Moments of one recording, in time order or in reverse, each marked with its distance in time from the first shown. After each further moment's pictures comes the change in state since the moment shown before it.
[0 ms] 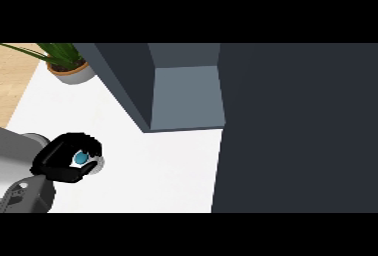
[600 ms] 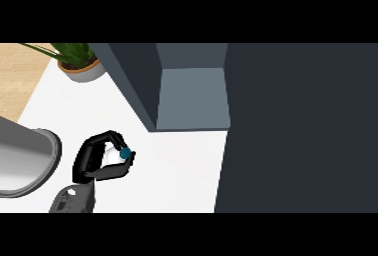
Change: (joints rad) left arm 0.067 -0.218 -0.090 -0.101 -0.192 0.716 -0.330; right arm 0.012 -0.011 0.021 -0.002 0.006 -0.037 0.008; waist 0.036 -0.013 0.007
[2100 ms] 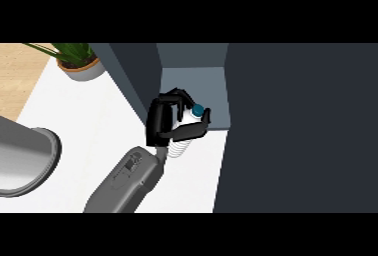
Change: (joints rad) left arm -0.342 -0.062 -0.608 -0.097 0.522 0.700 0.284; right arm 0.110 -0.070 0.040 -0.010 0.012 -0.042 -0.099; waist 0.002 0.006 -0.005
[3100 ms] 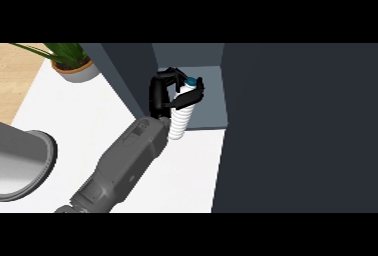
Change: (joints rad) left arm -0.319 0.000 0.051 0.491 0.215 0.124 -0.091; right arm 0.112 -0.044 -0.066 0.000 -0.033 0.057 -0.107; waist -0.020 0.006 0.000
